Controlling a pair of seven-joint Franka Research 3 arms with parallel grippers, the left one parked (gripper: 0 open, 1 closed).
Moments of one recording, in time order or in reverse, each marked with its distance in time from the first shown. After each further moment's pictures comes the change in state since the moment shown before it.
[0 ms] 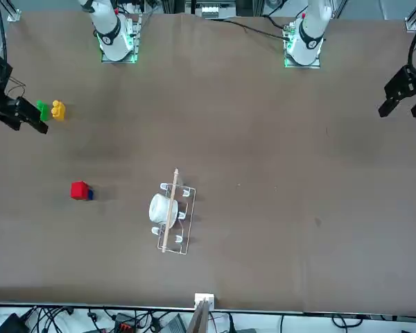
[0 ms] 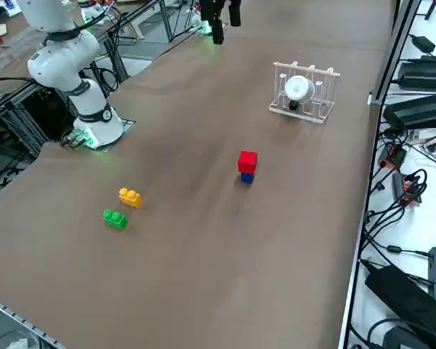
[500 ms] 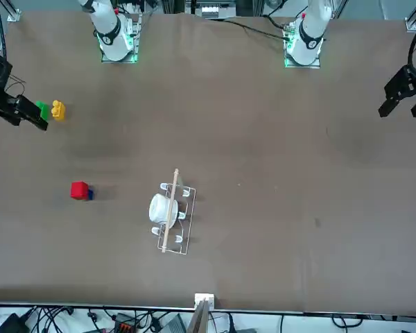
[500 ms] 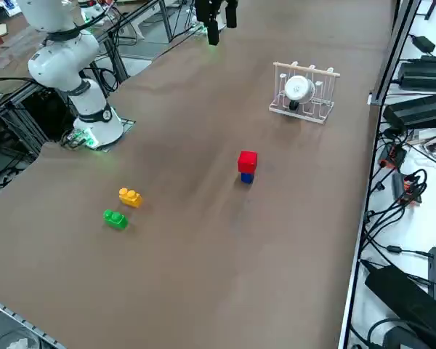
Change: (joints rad) arm 0.001 0.000 -0.005 0.003 -0.001 -0.022 0.001
